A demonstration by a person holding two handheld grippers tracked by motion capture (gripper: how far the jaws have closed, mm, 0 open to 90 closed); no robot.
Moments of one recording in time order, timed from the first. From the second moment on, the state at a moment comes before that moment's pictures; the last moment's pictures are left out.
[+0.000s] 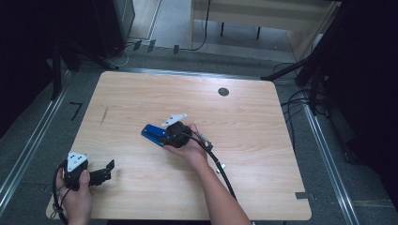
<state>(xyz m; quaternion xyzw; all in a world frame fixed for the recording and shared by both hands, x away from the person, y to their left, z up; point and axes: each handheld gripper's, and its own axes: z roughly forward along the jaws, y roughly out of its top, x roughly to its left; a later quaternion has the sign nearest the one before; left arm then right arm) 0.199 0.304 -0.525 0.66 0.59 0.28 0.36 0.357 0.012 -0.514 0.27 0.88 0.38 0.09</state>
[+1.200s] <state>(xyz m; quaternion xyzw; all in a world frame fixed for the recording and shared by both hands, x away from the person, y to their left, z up) 0.200 0.304 -0.525 0.66 0.59 0.28 0.36 0.325 -0.026 -0.508 0.26 0.89 0.37 0.10</state>
